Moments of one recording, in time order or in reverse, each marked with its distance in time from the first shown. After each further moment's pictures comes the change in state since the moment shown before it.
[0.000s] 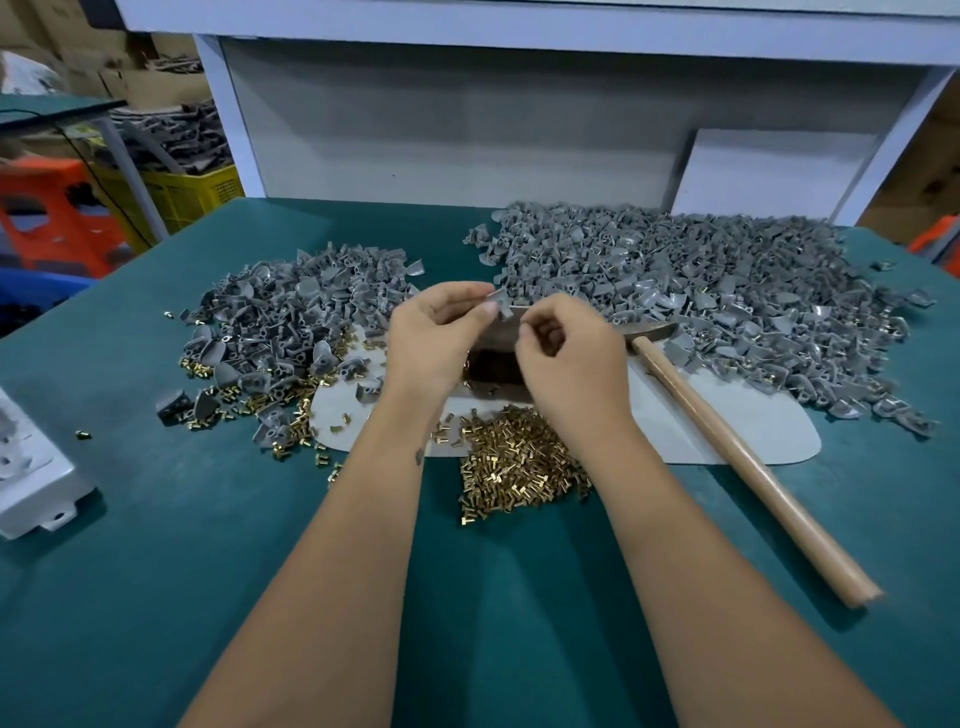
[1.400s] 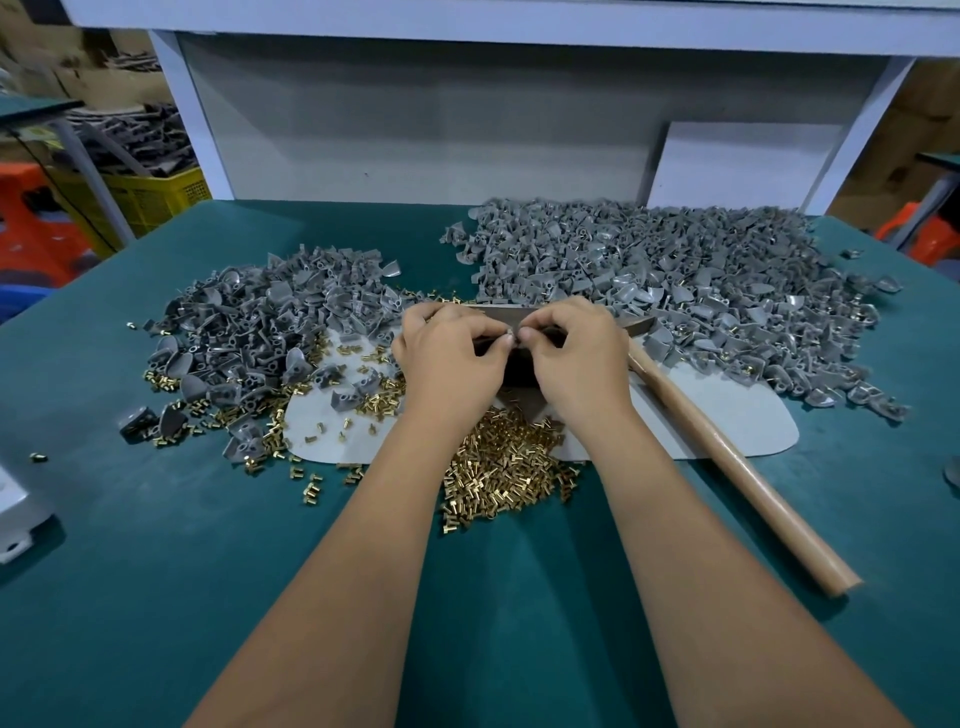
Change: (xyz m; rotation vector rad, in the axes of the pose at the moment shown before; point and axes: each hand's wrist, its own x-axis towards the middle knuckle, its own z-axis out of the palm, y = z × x) left_hand -0.001 -0.022 0.028 0.730 0.012 0.221; right_hand 0.016 0.020 -0.010 -0.116 -0.018 0.064
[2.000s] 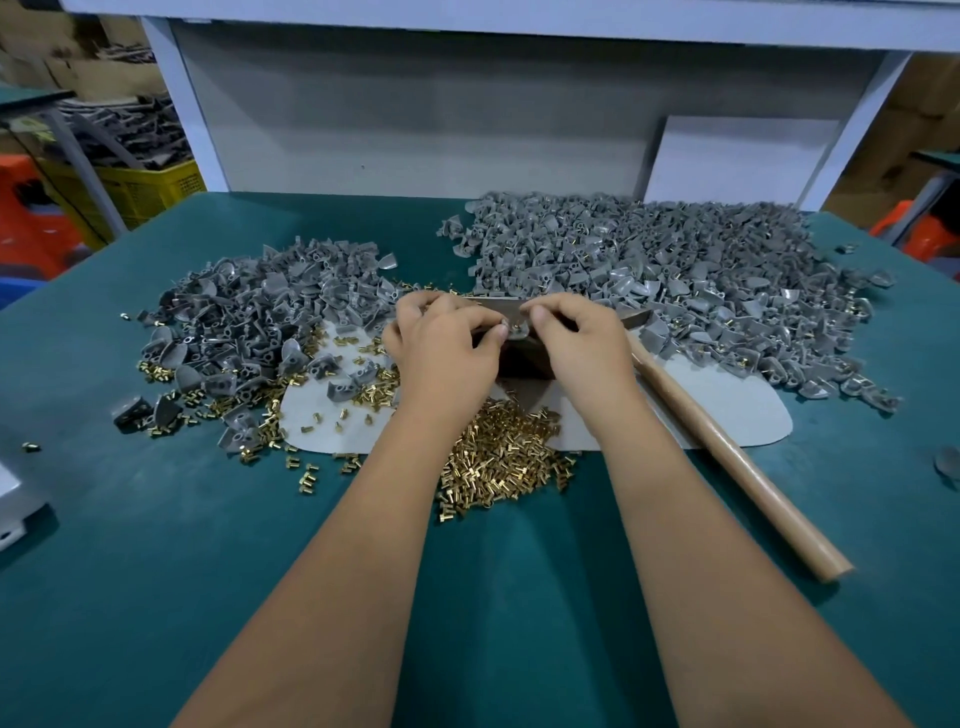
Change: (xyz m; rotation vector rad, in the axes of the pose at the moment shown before) left_hand -0.002 -0.002 0.003 0.088 0.037 0.039; right_hand -0.002 0.003 -0.005 0.272 -0.083 0.194
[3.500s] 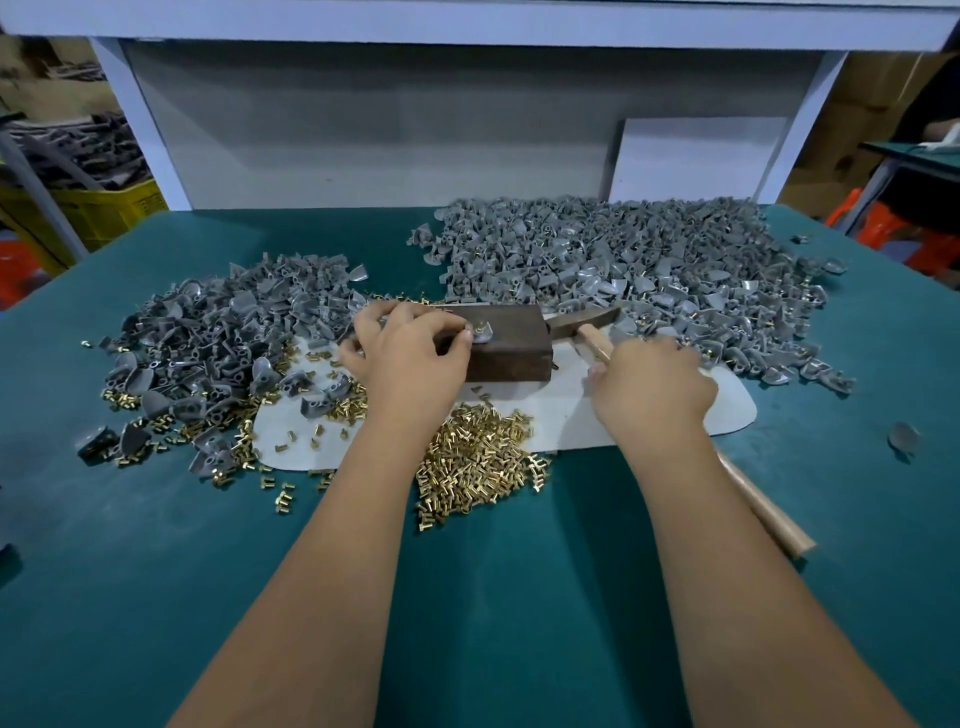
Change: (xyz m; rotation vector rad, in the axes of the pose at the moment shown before) left_hand 0.001 0.001 -0.008 0.056 -0.027 -0.065; right_hand -0.013 0.016 -0.055 -1.071 0.010 0.337
